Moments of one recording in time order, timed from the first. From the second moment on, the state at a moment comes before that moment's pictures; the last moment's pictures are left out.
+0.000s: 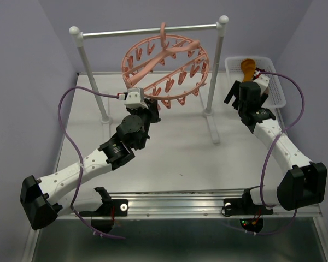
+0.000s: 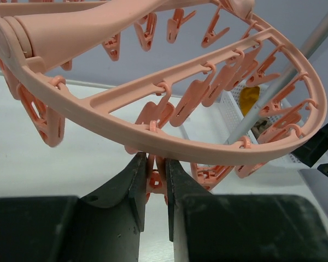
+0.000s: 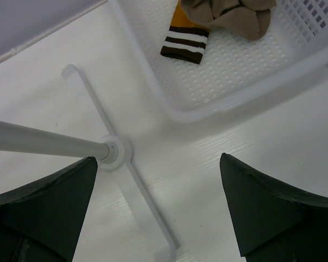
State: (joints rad) left arm -0.92 1.07 0.90 0.24 -0.74 -0.31; right arm 0.20 1.32 1.10 -0.28 0.49 0.46
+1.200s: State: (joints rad) left arm -0.92 1.09 0.91 0.22 -0.69 -0.39; right arm -0.09 2.44 2.26 -0.53 0.44 0.29
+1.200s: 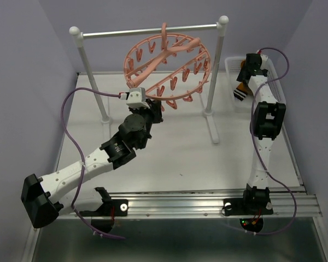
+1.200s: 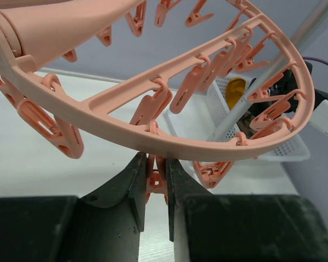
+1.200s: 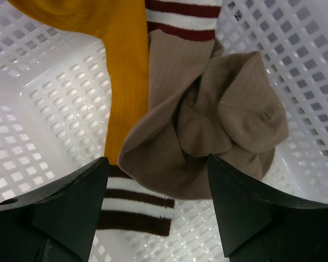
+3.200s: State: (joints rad) left arm -0.92 1.02 0.90 0.22 -0.62 -0.43; right arm -0.09 1.94 1.92 -0.39 0.31 0.32
